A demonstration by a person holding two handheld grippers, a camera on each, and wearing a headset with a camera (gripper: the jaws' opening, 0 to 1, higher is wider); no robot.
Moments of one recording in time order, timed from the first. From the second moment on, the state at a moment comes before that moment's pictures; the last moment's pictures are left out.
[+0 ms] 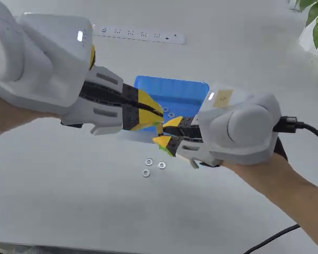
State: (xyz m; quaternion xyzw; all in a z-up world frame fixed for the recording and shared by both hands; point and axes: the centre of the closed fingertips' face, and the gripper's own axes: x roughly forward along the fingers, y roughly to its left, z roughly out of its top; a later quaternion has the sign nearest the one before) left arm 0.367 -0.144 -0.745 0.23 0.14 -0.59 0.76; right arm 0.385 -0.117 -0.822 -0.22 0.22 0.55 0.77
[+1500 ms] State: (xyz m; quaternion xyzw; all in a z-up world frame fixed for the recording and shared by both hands) left arm 0.362 -0.150 -0.786 0.18 0.19 -0.60 0.76; right arm 0.368 -0.127 -0.861 -0.20 0.27 0.56 0.76
